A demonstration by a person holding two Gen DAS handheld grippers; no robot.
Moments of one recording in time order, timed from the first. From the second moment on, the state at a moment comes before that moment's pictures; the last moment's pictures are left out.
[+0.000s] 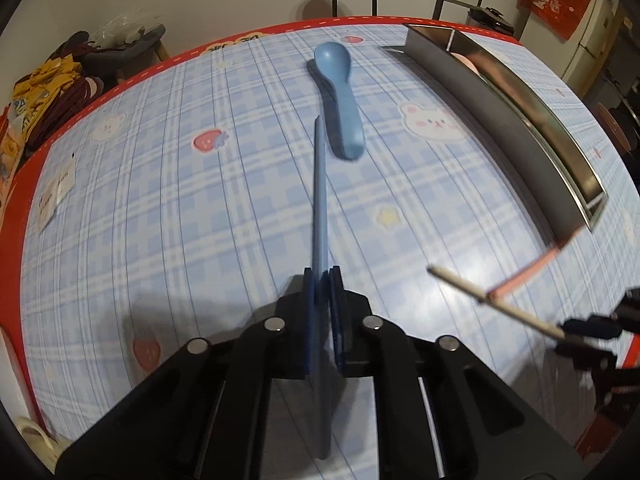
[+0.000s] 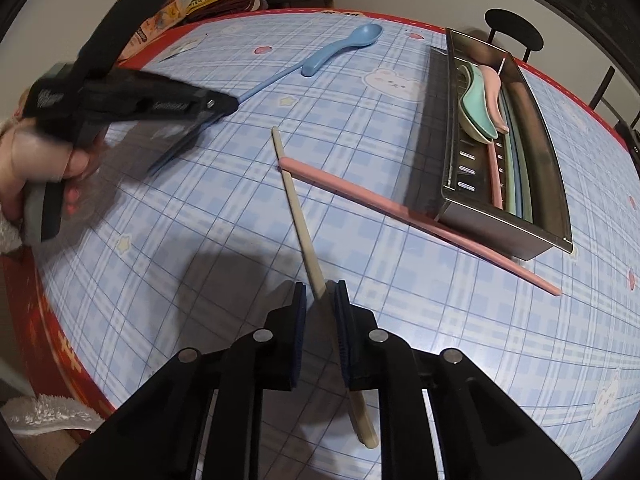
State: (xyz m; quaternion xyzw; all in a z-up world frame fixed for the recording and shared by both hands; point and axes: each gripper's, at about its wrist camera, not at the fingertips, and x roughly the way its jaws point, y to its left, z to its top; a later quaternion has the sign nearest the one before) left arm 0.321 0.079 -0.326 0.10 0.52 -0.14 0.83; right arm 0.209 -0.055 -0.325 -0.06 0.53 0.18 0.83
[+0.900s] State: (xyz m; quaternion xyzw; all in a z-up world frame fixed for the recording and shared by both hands) left arm 0.205 0.146 -0.292 -0.17 0.53 -0.10 0.82; right arm 0.206 -0.046 -0.297 0.05 0.53 0.27 0.80
